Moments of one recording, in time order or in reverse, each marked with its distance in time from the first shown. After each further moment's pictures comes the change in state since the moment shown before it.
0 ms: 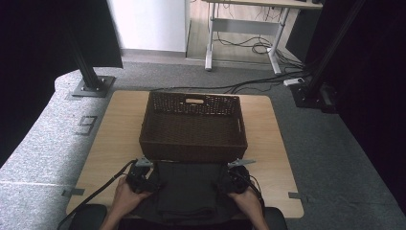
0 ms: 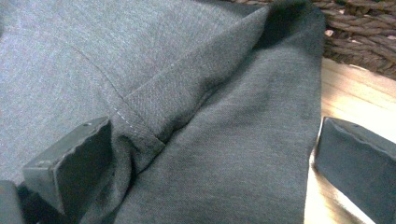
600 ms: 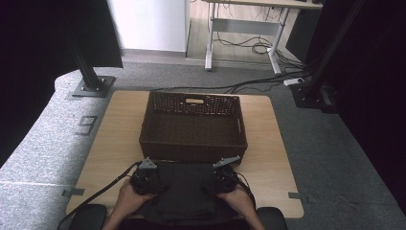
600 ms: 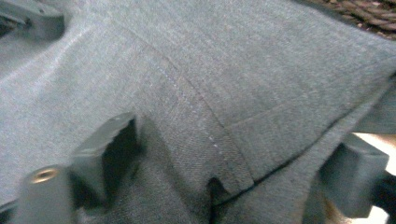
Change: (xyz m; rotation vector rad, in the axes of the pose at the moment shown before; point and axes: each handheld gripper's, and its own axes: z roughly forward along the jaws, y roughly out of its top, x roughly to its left) left arm -0.015 0.001 0.006 -0.017 -0.053 0.041; right arm 0.030 0.019 0.016 0.094 0.118 -0.108
